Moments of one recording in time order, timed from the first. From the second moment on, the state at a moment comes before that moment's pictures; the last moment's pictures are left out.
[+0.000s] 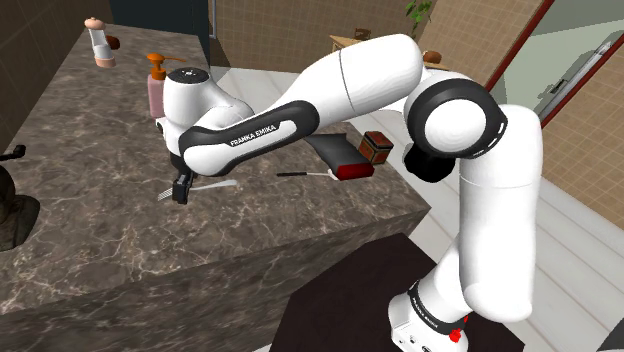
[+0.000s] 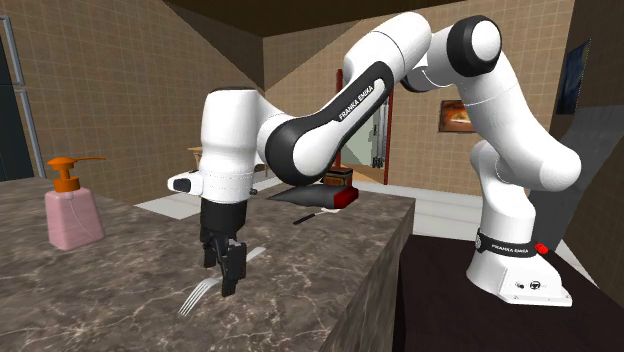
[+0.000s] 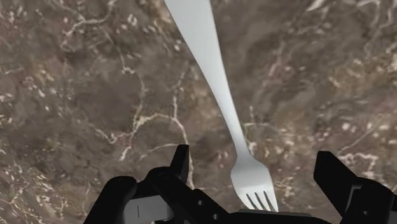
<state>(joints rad) 0.37 0.55 0.25 -1.67 -0.25 2.33 -0.22</state>
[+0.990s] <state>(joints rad) 0.38 0.56 0.25 -1.66 -0.25 2.34 -0.21</state>
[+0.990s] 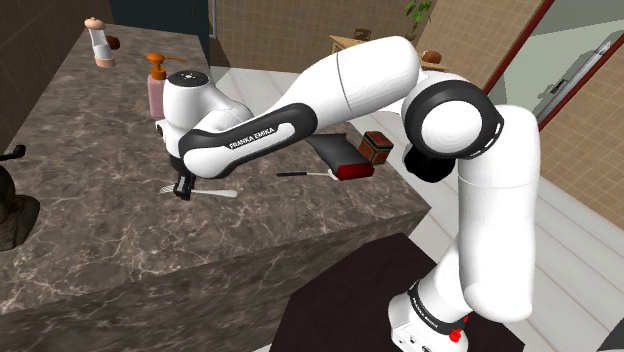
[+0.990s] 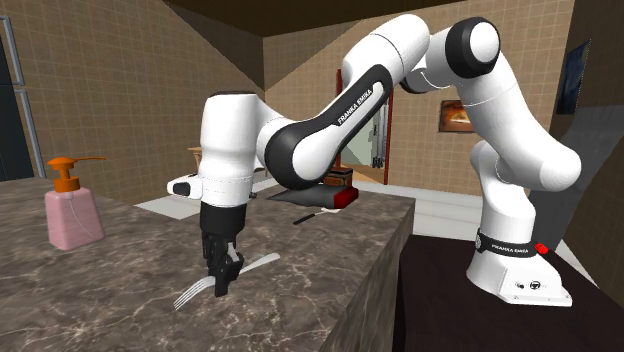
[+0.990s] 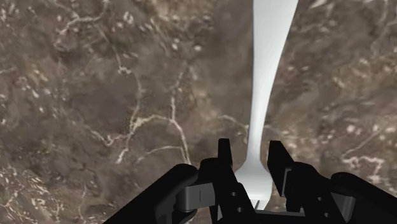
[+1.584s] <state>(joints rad) 0.37 0.53 0.25 -1.65 -0.24 2.30 -0.22</state>
